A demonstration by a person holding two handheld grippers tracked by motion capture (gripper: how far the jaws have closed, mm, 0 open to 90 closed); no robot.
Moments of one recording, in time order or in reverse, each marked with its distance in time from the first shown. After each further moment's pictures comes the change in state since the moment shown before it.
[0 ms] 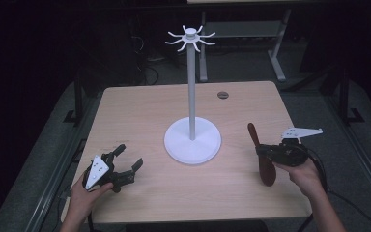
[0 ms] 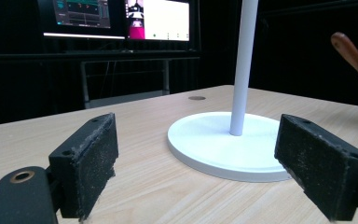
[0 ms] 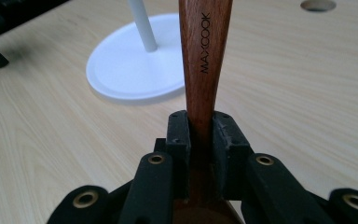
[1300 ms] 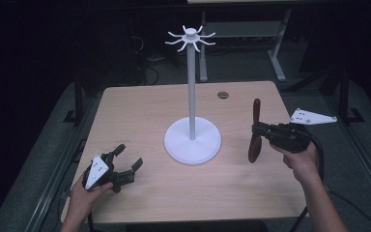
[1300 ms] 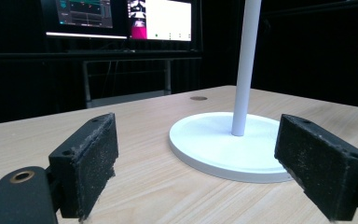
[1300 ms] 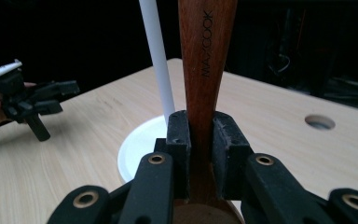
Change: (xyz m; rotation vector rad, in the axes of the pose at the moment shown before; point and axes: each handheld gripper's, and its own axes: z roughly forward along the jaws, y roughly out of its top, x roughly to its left) left arm -0.001 0.000 0.001 -0.011 0.009 -0.022; right arm 0.020 0.055 -0.021 -0.293 0.073 -0.090
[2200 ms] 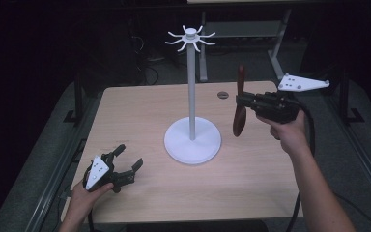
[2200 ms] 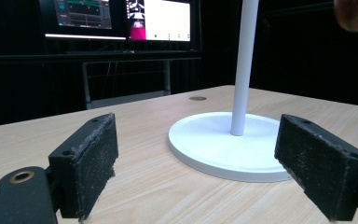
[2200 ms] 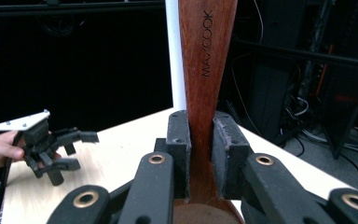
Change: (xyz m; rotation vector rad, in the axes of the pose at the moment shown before) left arm 0.000 0.000 -0.001 0.006 -0.005 0.023; right arm 0.019 0.092 0.029 -0.082 0.090 -0.109
